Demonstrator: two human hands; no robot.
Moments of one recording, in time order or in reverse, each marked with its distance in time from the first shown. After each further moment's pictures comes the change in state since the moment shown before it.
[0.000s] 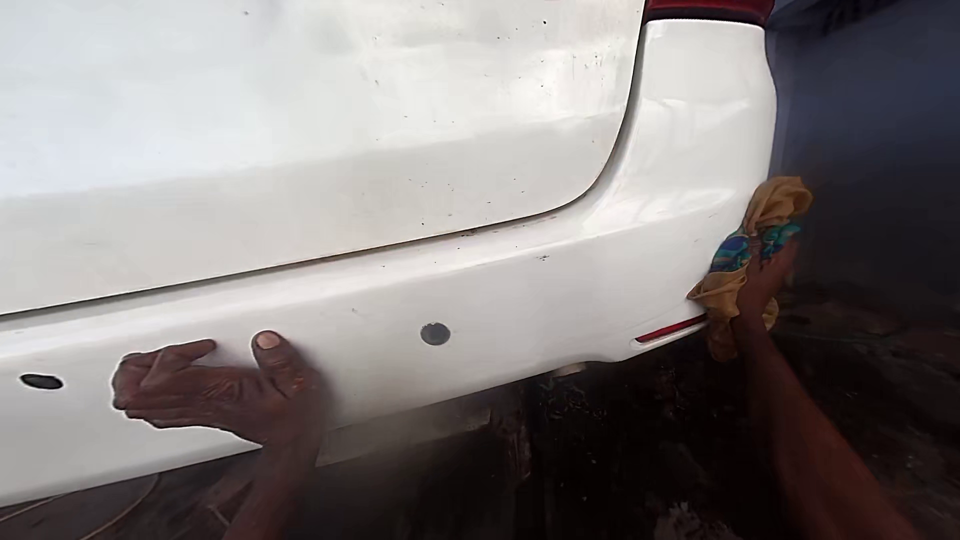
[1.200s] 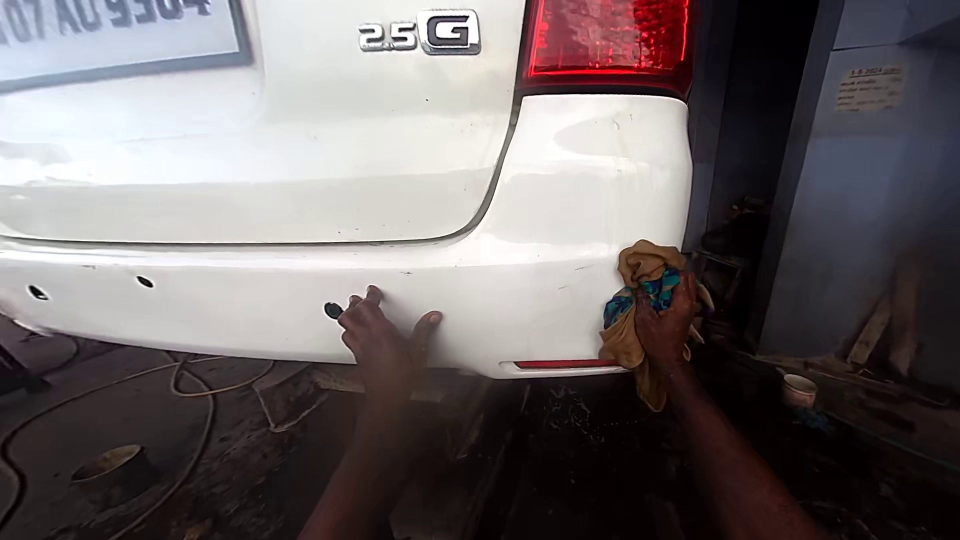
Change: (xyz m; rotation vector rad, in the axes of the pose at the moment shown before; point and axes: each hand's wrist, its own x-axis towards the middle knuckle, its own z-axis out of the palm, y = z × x) left_hand -0.101 0.295 -0.037 0.045 -0.518 -0.214; right_hand 0.060 0.026 -0.014 0.360 -0.367 -0.238
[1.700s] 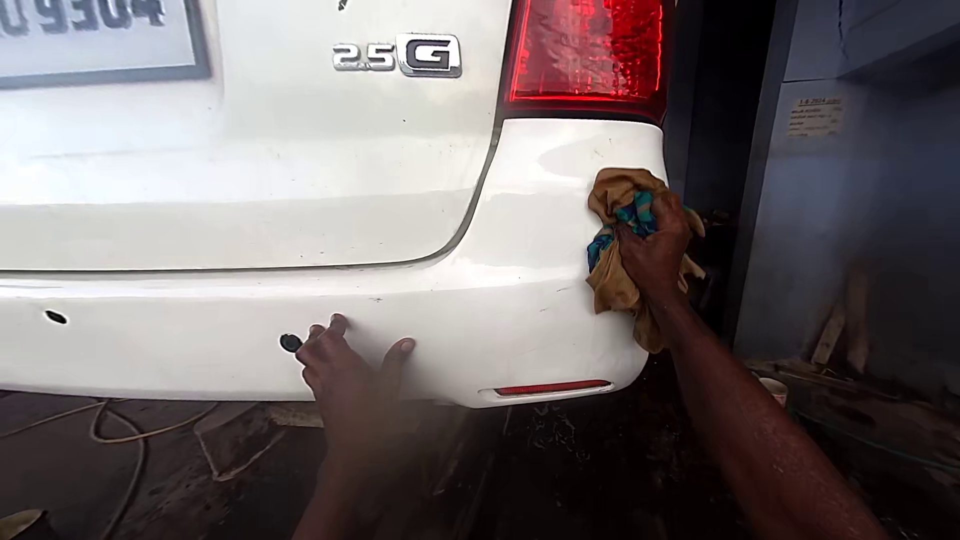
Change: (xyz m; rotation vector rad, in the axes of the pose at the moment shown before) left_hand -0.002 0.003 0.000 -0.040 0.040 0.030; right_hand 0.118 -0.037 0.018 -0.003 0.008 -0.175
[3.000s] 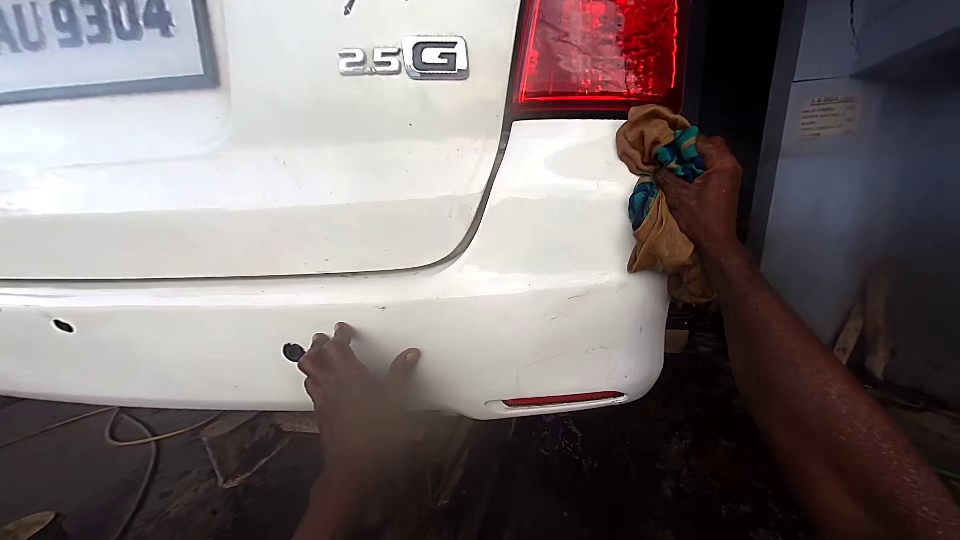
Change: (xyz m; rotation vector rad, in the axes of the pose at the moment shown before) left_hand 0.003 -0.002 0.001 0.074 -0.008 0.068; right_hand 0.072 0.019 -0.015 -0.002 -0.139 -0.064
